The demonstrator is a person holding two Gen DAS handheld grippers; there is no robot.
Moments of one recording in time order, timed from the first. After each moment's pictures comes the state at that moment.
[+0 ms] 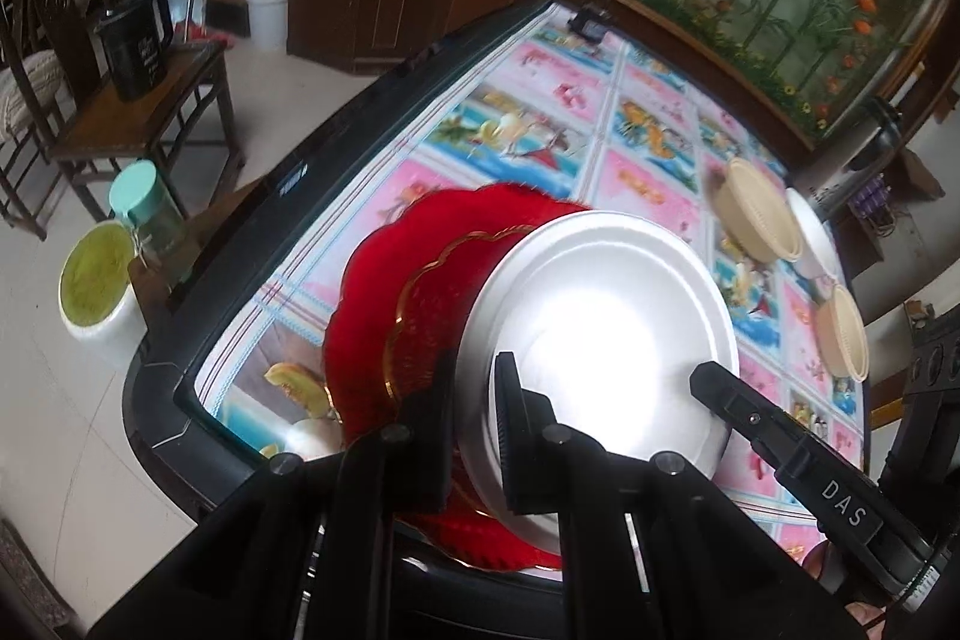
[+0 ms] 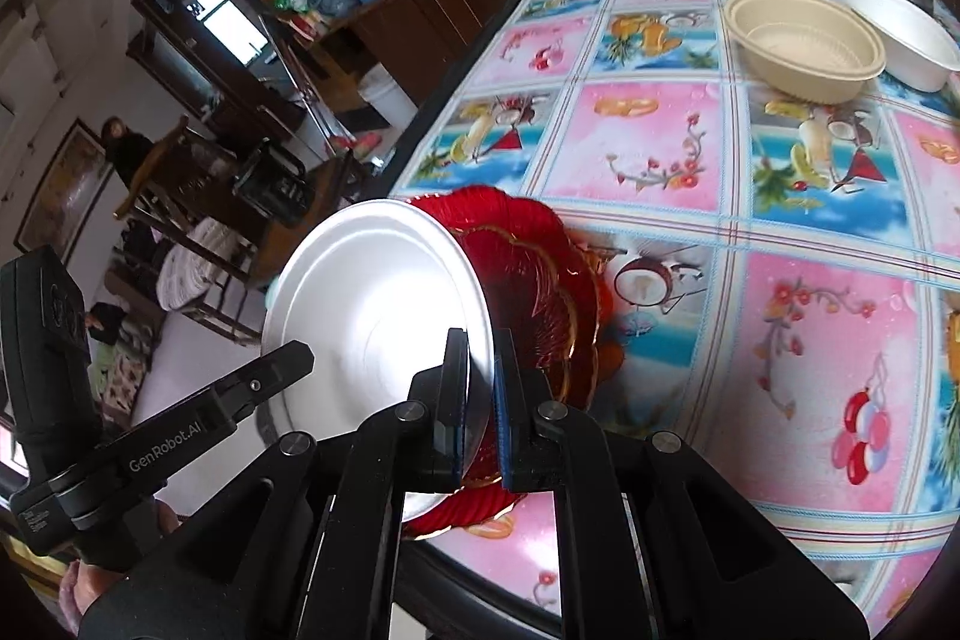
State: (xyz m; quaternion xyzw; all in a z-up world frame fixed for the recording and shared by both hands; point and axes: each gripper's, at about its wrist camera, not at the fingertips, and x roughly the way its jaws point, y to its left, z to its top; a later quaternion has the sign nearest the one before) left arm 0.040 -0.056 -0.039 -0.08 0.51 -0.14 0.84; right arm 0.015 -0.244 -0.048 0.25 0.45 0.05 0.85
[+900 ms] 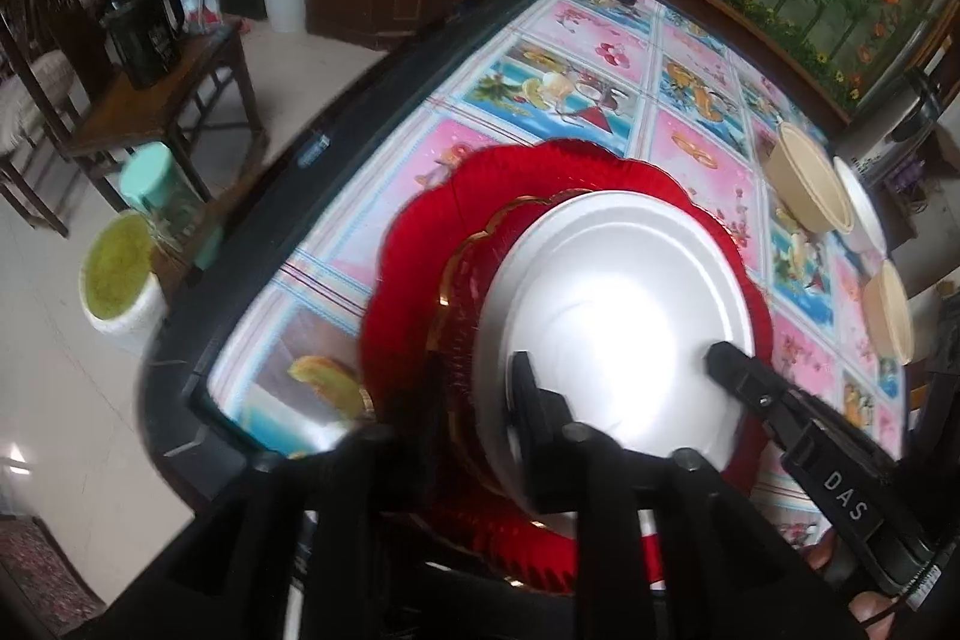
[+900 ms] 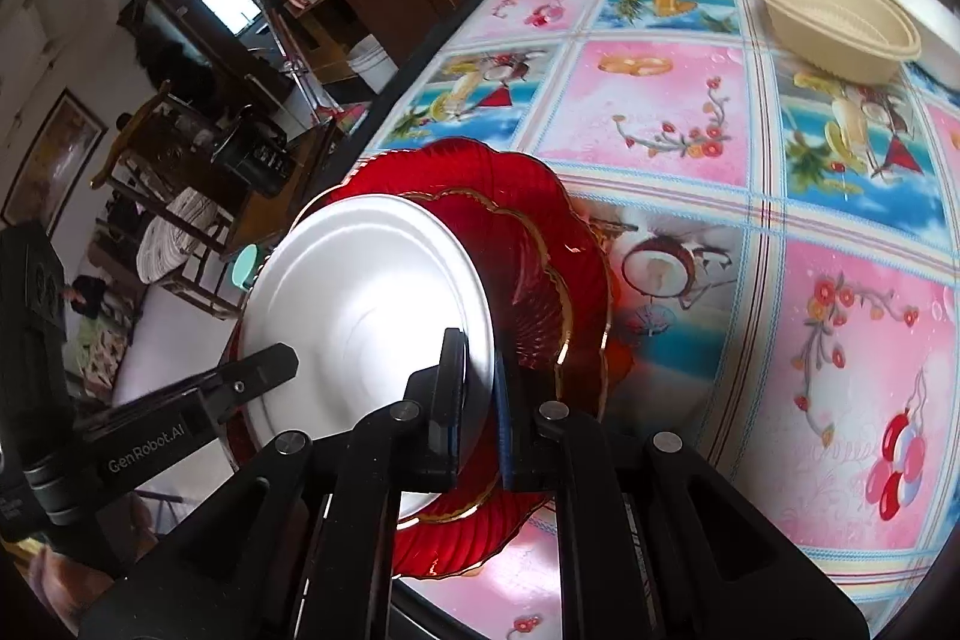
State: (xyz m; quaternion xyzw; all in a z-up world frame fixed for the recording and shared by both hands) left arm 0.044 -0.047 -0.057 -0.03 0.53 -0.10 0.84; right arm 0.030 -0.232 -0.075 0.21 0.46 0.06 0.86
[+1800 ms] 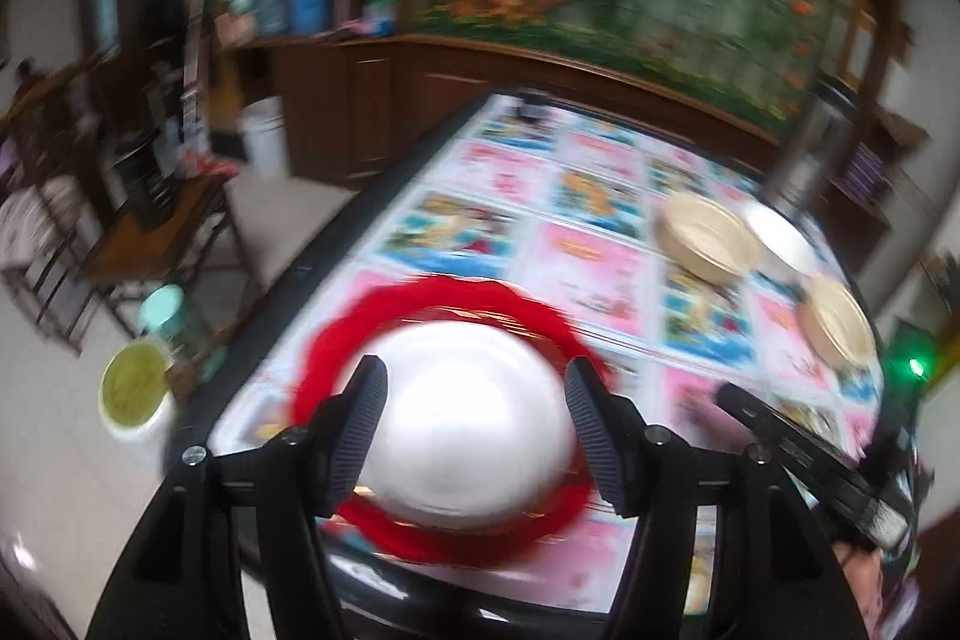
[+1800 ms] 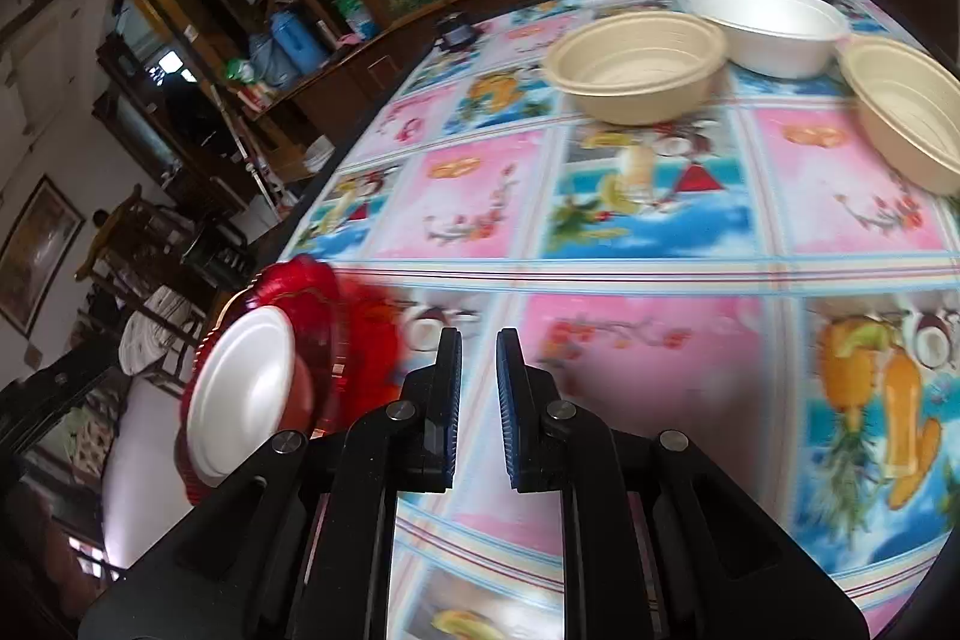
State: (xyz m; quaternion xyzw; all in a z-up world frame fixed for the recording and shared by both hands) left arm -0.024 -0.114 0.018 0.02 0.38 -0.16 0.91; right arm -0.040 -0.350 -0.070 0.27 0.38 -0.03 0.88
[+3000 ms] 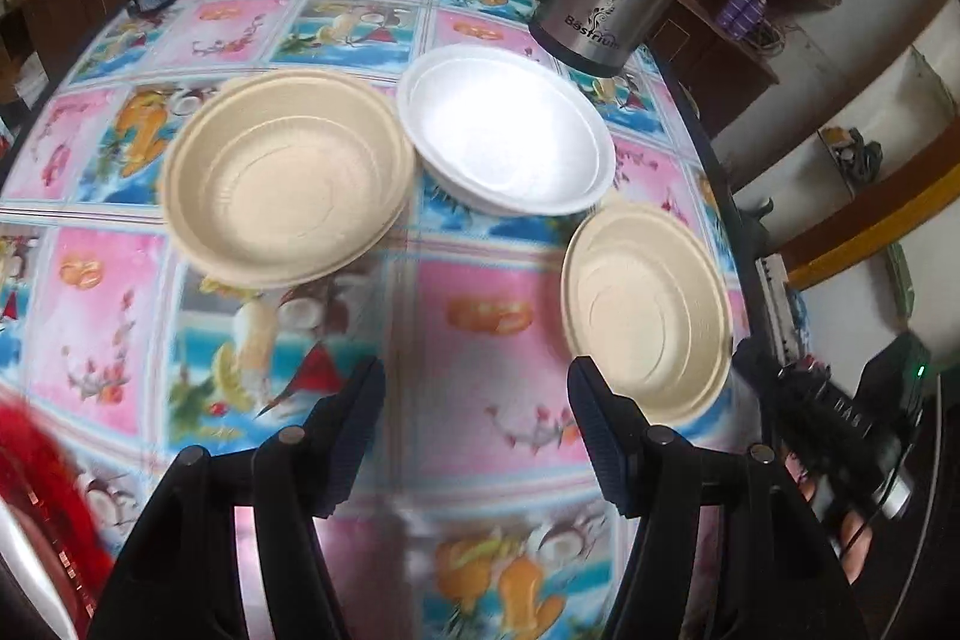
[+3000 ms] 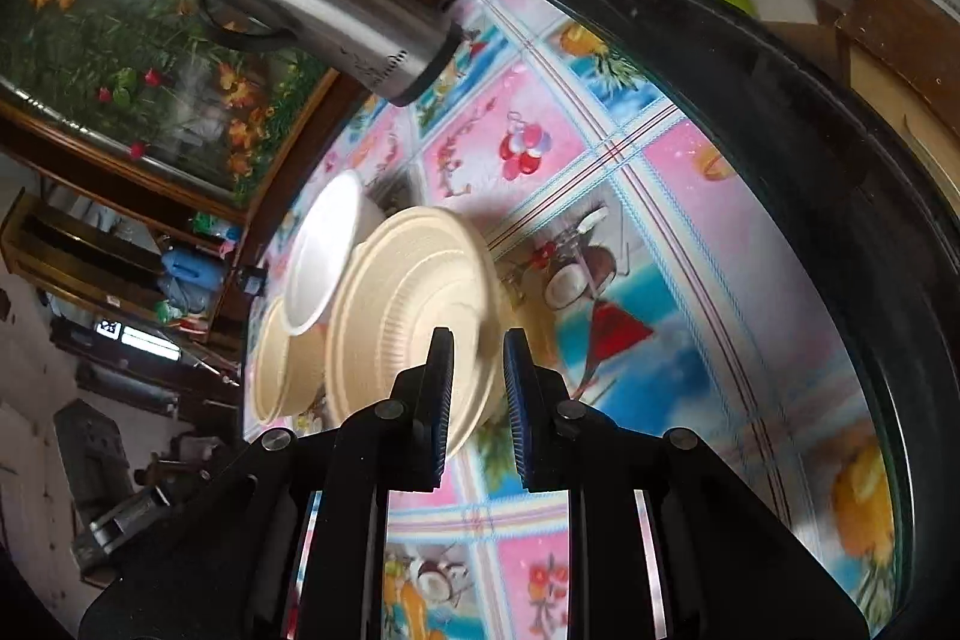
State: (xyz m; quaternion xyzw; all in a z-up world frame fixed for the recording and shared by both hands) left arm 0.056 -0.449 -0.031 0.04 0.56 -0.32 0.76; right arm -0.140 -0.689 -0.083 0.50 0.31 -0.17 0.79
